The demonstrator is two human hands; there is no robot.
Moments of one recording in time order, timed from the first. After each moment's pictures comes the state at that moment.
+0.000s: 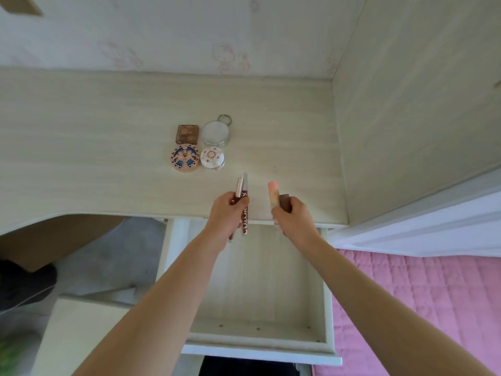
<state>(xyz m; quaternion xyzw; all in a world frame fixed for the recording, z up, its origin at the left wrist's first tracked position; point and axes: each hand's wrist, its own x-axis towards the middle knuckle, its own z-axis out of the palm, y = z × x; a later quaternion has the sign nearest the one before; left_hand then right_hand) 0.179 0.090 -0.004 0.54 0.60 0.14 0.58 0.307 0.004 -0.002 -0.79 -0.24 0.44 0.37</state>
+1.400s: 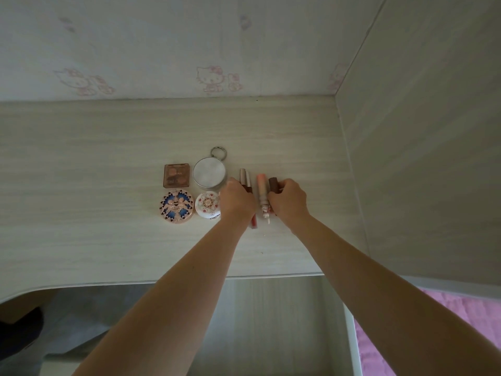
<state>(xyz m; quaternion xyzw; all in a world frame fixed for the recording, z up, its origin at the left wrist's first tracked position) 0.266 0.218 -0.017 0.66 0.64 0.03 0.39 0.355 0.158 -0.027 -0.86 -0.22 0.35 0.30</state>
